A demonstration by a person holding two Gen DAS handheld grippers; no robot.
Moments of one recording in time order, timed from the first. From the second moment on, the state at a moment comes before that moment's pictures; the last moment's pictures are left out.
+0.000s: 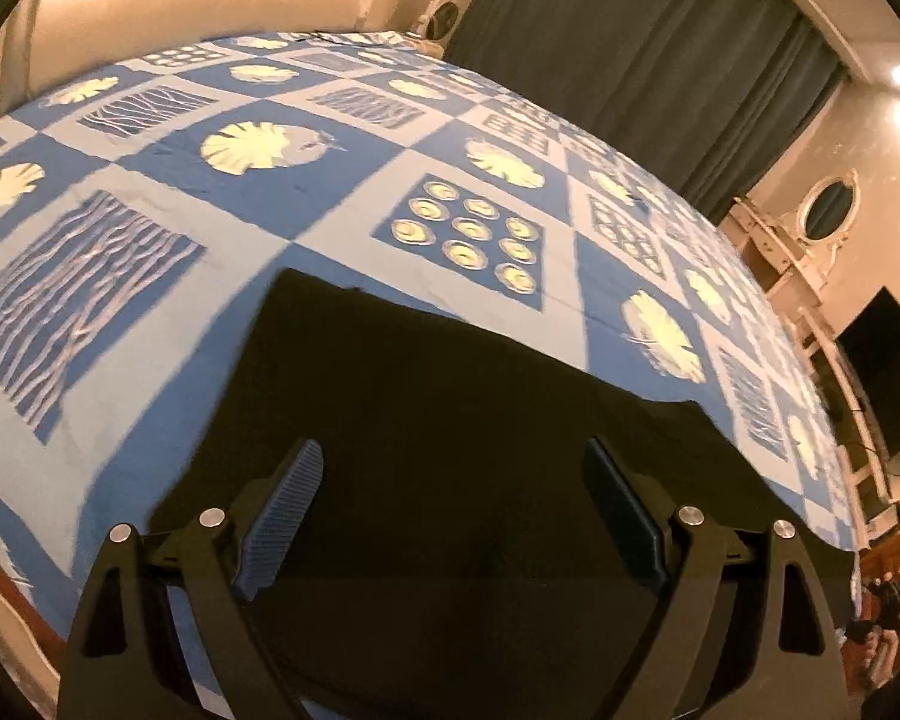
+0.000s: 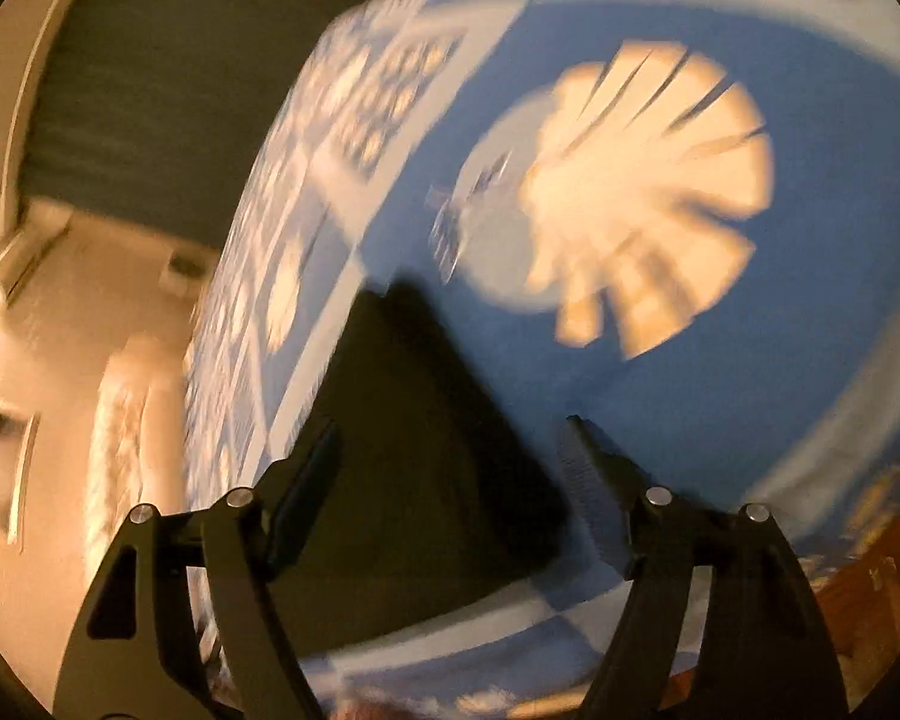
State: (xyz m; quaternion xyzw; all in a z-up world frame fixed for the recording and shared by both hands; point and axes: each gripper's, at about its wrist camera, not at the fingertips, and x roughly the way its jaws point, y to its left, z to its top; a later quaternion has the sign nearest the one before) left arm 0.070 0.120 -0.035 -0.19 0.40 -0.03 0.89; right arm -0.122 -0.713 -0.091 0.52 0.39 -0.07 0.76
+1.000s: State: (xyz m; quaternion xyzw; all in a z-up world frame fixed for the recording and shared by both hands) left arm 0.067 0.137 -0.049 -0.21 0.45 -0.03 0.87; right arm -0.048 -0.564 0.068 0.38 0.39 0.00 0.84
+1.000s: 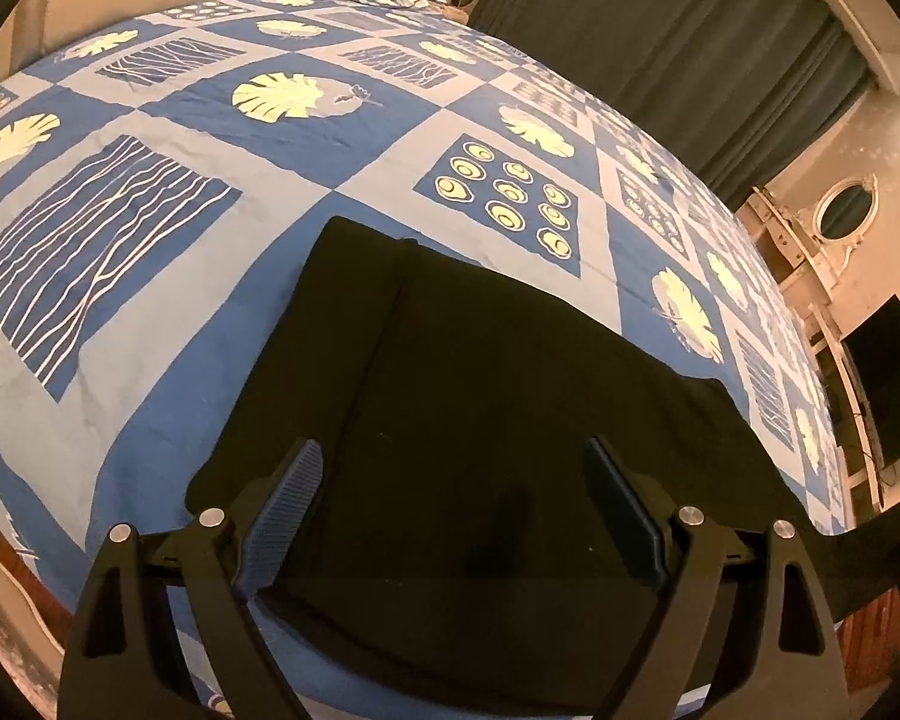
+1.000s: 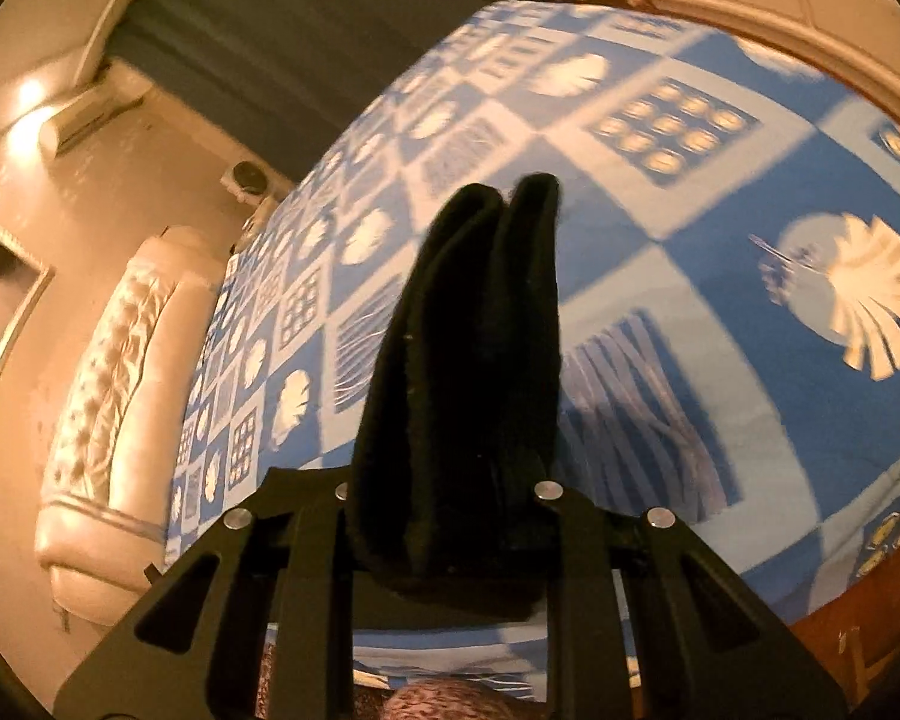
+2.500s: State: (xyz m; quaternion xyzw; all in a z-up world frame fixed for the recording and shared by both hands) left arm 0.067 0.140 -0.050 -0.23 0.45 -0.03 0.86; right arm 0.027 -0.207 -0.033 0.06 0.53 0.07 0.84
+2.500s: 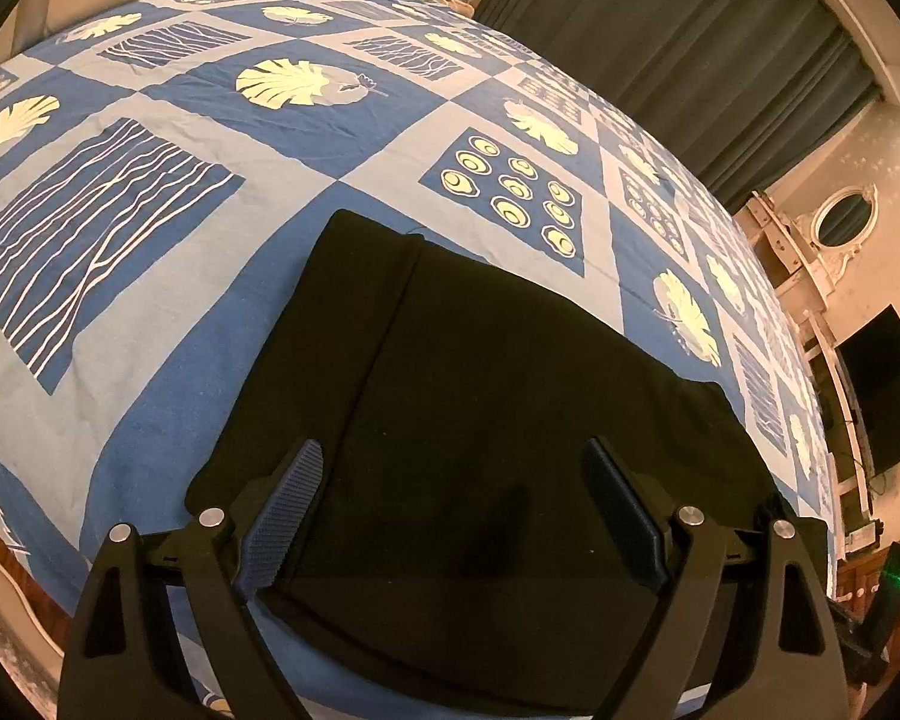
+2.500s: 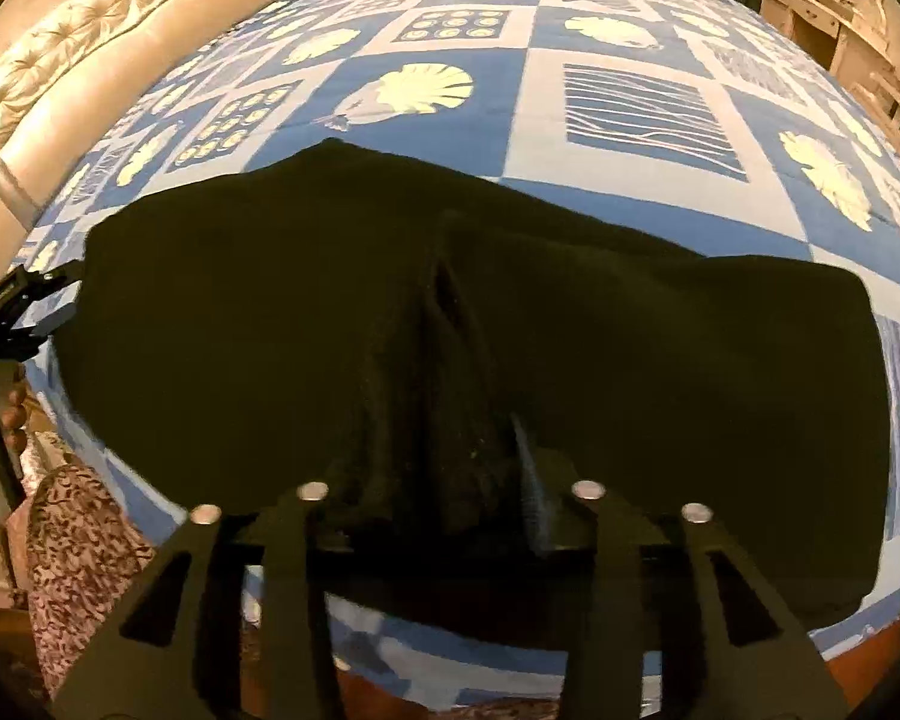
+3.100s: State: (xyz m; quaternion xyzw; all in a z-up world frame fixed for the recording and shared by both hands) left arm 0.067 0.141 -0.055 -0.21 0.45 -0.04 0.87; right arm -0.024 -0.335 0.036 0.28 0.45 0.14 0.84
